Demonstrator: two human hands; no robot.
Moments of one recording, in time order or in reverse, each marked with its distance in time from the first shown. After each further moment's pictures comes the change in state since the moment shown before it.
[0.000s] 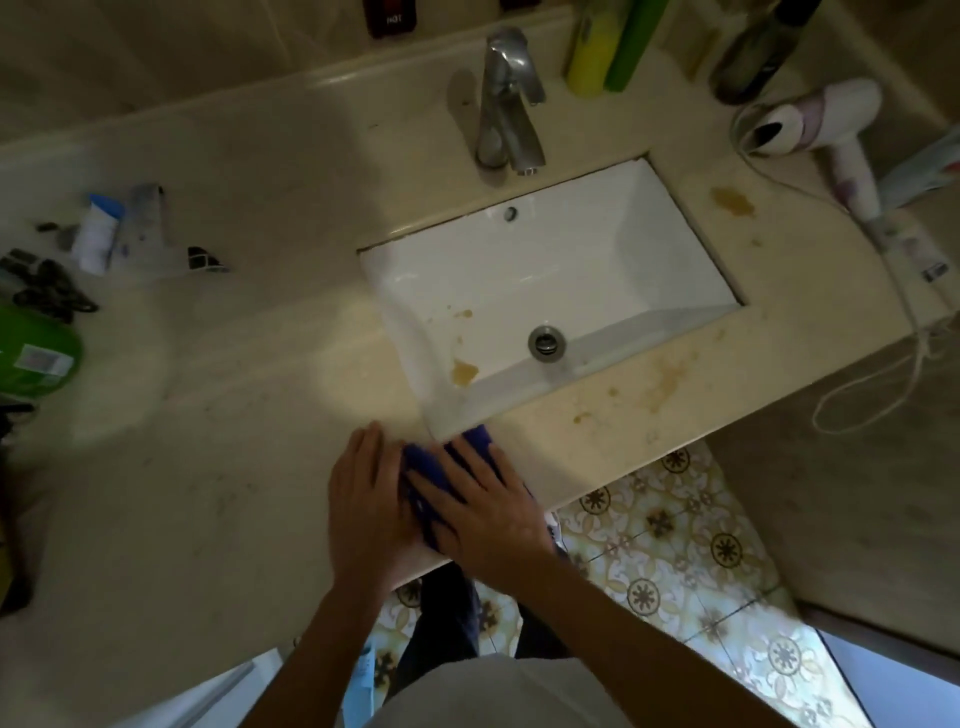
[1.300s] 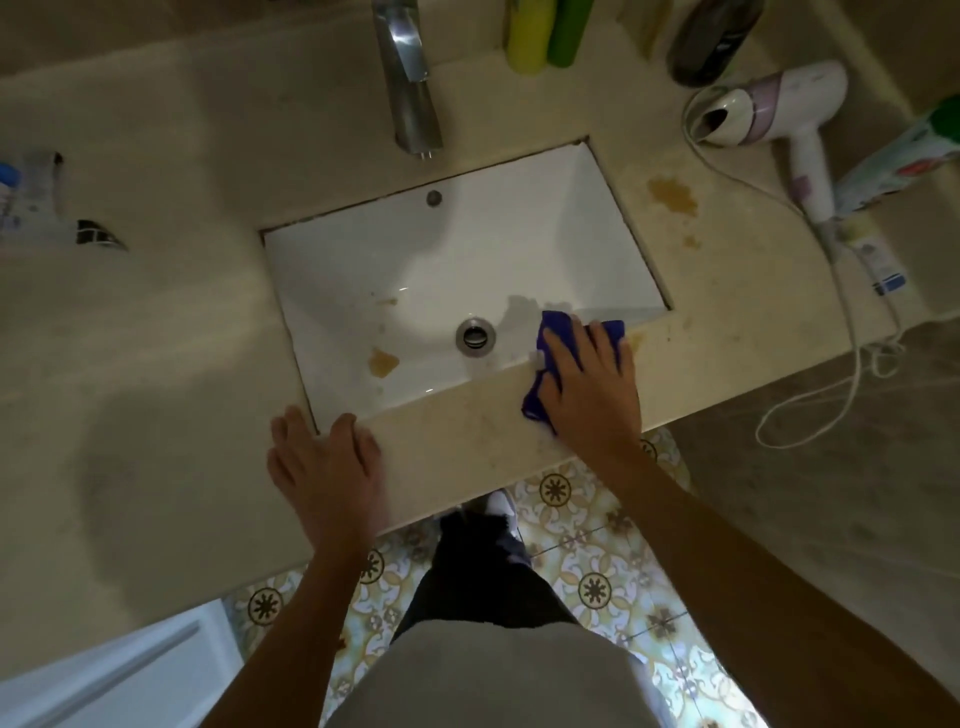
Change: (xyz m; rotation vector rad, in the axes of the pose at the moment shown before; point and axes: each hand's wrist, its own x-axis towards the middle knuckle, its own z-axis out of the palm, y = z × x) left_hand 0.024 0.118 0.051 0.208 0.180 -0.430; right_hand -0.011 0.255 -0.065 -0.115 -0.013 0.458
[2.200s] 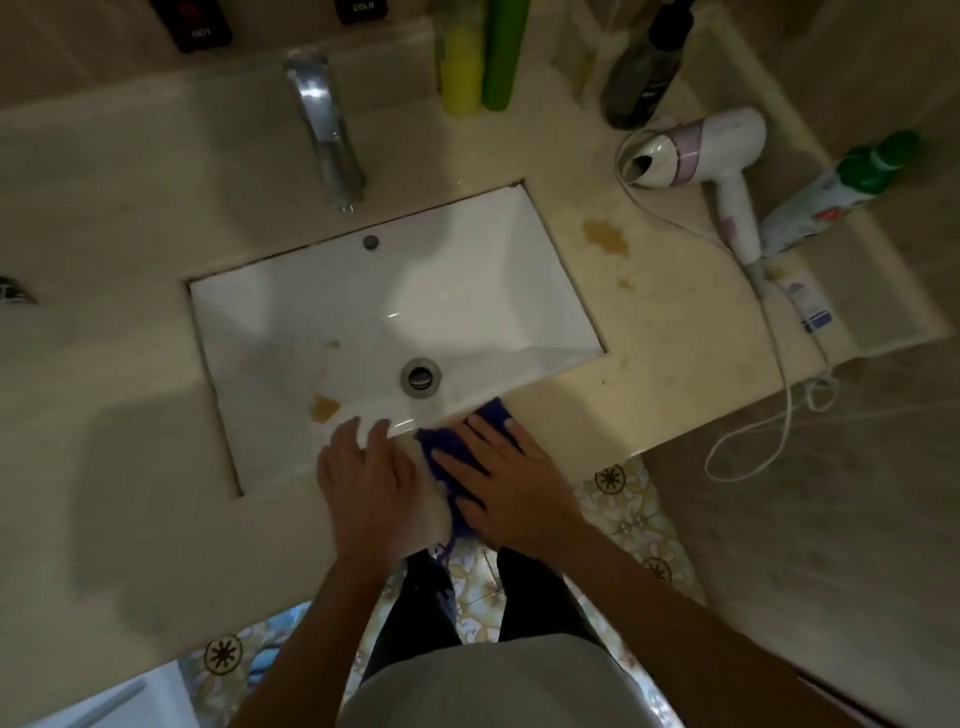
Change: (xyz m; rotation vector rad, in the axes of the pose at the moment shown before) left_hand 0.005 0.116 0.005 -0.176 -0.132 0.145; right_hand -0.032 0.015 0.011 0.032 0.009 -0.544
